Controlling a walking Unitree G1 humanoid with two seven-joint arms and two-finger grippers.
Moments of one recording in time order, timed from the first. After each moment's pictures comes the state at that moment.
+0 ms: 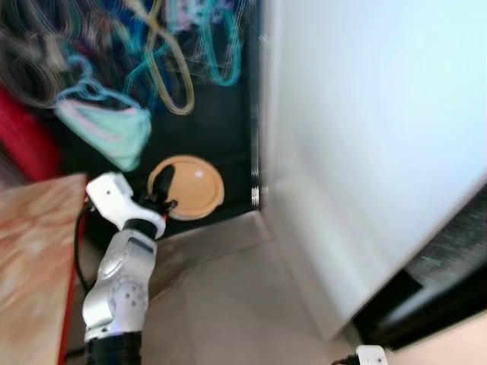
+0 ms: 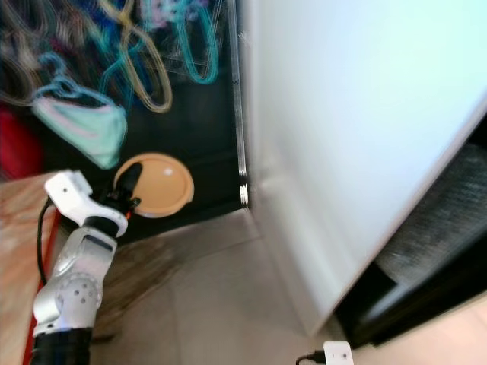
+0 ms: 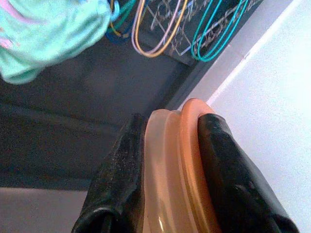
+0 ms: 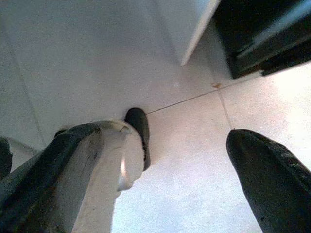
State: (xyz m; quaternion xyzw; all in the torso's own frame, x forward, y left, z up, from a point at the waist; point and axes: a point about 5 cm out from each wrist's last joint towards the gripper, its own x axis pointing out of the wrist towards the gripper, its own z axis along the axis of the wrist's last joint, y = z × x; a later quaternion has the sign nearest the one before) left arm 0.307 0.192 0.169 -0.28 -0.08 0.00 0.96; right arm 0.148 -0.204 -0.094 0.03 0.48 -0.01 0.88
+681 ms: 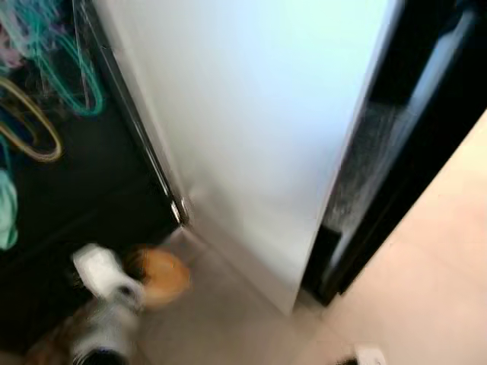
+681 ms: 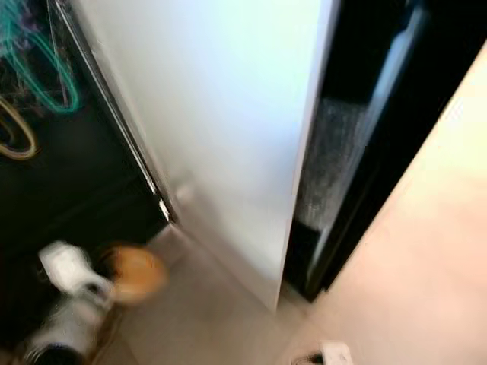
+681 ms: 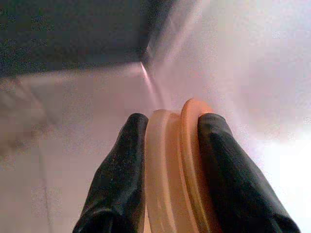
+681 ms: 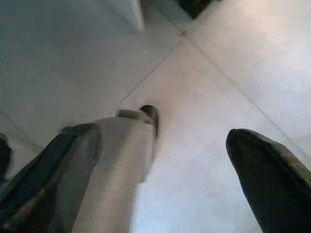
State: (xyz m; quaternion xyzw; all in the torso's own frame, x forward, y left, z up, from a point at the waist) left arm 0.281 0.236 0.014 -0.24 0.20 0.17 0.94; right arm 0.144 -0.206 -0.096 0.03 0.48 -0.02 0.87
